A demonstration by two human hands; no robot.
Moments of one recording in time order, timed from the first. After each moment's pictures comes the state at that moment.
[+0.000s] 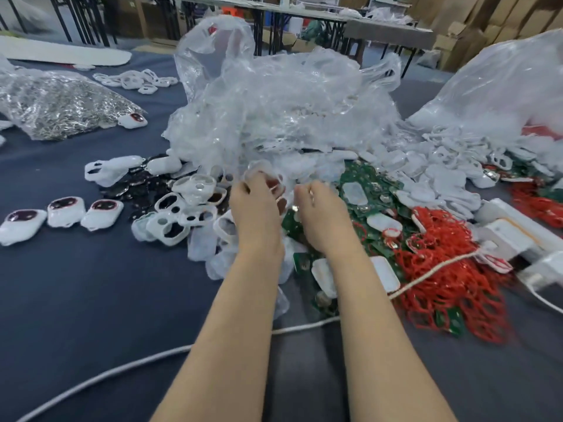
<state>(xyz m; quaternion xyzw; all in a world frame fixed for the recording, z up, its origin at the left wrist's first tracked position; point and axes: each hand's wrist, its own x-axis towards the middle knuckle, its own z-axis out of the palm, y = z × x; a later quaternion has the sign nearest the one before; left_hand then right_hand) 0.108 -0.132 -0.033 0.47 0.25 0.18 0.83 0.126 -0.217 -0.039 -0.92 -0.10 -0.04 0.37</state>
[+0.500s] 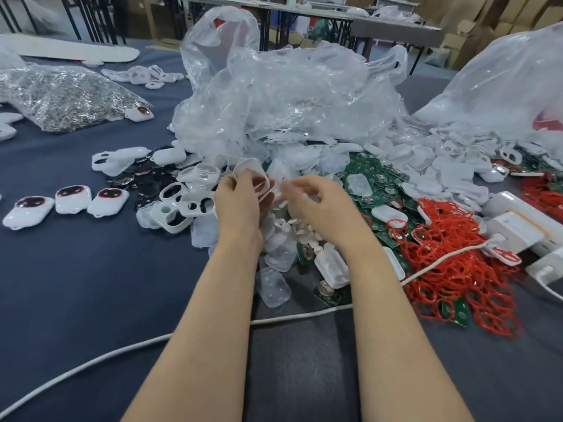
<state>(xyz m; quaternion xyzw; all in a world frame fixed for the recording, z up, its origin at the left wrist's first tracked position) 0.101 -0.106 -0.052 0.46 0.25 0.17 0.83 0.110 -0.228 -0.039 -0.87 -0.16 0.01 0.46</state>
